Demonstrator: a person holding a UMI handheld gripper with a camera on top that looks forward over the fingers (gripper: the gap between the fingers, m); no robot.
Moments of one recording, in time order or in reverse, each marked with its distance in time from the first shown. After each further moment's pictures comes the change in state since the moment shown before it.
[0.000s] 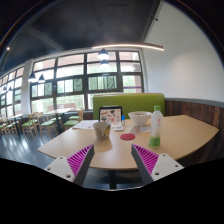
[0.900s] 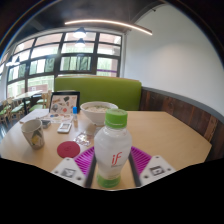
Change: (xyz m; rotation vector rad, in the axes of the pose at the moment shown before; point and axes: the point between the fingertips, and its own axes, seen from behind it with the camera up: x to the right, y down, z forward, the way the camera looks) arm 0.229 -0.007 0.210 -0.190 0.303 -0.073
